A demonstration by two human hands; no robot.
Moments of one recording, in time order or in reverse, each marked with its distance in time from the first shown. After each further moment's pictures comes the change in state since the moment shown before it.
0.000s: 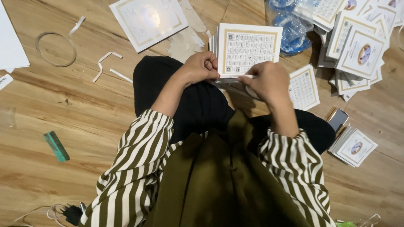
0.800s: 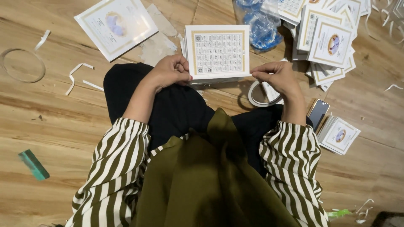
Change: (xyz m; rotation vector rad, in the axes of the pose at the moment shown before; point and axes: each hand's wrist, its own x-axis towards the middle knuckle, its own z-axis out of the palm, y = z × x) left_hand -0.007 0.012 0.003 -0.056 0.042 -0.069; right_hand 0.015 0.143 0.015 0.734 0.089 0.031
